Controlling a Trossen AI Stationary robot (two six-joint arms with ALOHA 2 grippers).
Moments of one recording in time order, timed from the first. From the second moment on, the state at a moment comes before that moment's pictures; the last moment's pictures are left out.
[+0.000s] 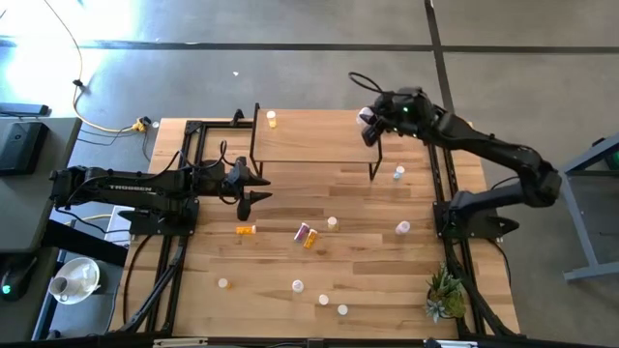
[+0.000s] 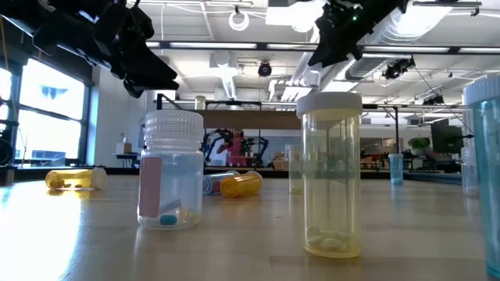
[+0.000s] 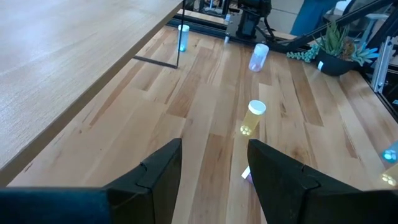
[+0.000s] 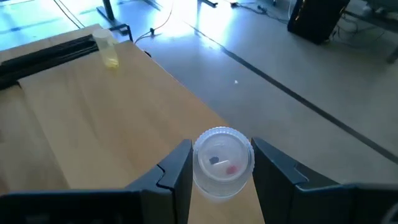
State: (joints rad) left arm 0.27 0.86 0.38 0.10 0.01 -0.15; right arm -0.57 1.24 1.12 -0.37 0.14 0.03
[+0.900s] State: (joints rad) left arm 0.27 0.86 0.38 0.09 0.01 -0.16; right arm -0.66 1.43 1.12 -0.37 0.10 0.04
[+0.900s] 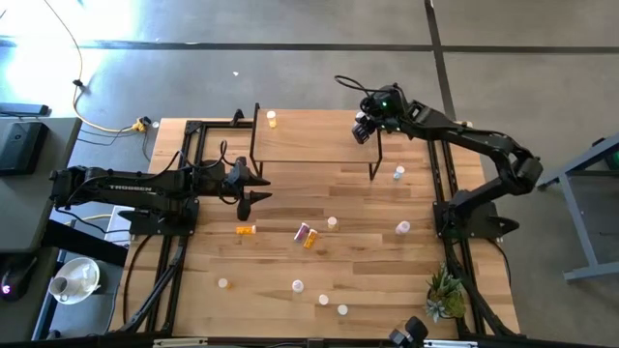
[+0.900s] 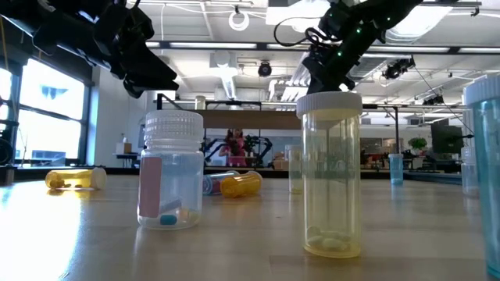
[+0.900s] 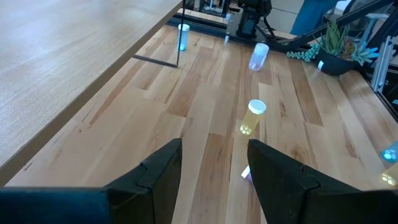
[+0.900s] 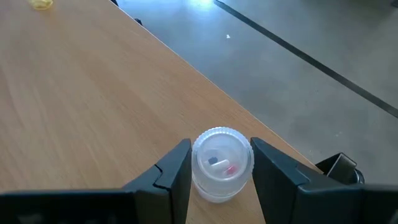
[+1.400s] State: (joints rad) left arm 0.27 0.86 0.38 0.09 0.01 -0.16; right arm -0.65 1.43 1.20 -0.41 0.10 0.02
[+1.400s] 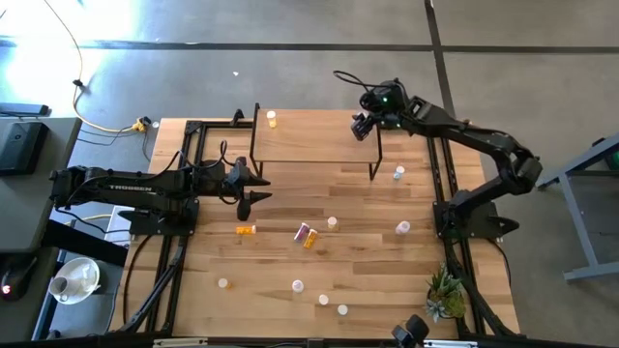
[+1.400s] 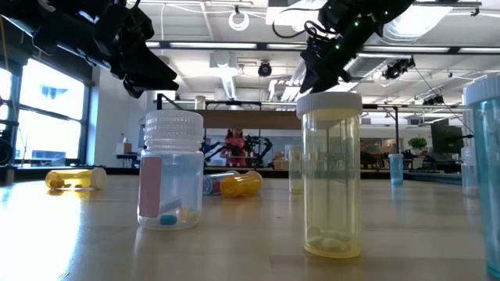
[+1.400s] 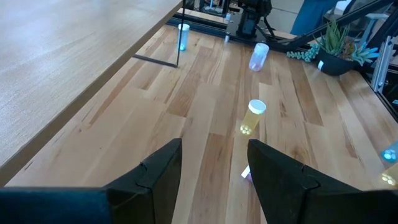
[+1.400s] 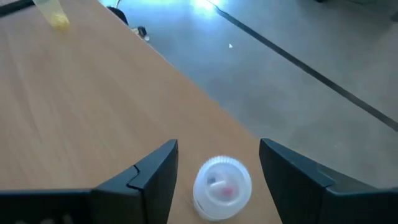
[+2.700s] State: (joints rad) left arm 0.13 0.86 0.38 -0.16 0.15 -0.32; right arm -0.23 1.29 1.18 -0.64 0.23 0.12
